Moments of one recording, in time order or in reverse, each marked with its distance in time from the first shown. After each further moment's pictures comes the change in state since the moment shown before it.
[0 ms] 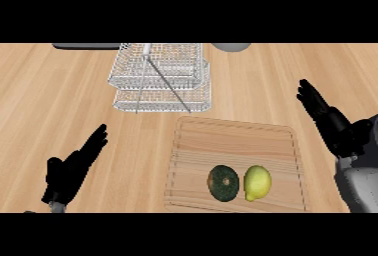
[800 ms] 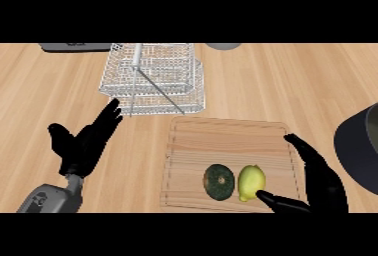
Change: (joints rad) left arm -0.155 -0.119 0.059 -0.025 0.081 0.030 0.119; right arm 0.397 0.260 0.069 -0.273 0.097 -0.125 -0.663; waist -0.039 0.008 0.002
